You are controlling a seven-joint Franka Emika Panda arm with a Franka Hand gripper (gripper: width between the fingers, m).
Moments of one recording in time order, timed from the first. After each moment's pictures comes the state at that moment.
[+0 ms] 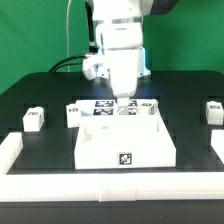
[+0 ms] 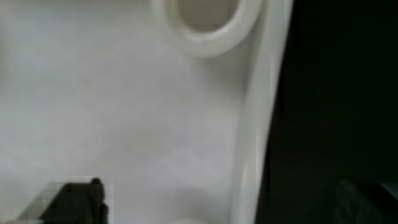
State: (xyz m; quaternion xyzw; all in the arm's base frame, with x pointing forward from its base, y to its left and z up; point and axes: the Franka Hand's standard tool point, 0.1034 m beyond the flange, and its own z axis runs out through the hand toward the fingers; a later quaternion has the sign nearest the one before) arm 0.430 -0.027 0.035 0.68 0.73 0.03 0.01
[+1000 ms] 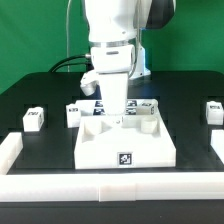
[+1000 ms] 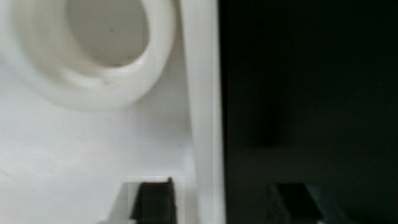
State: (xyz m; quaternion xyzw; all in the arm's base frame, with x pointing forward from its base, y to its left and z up) arm 0.422 -0.023 0.014 0.71 0.70 0.02 -0.01
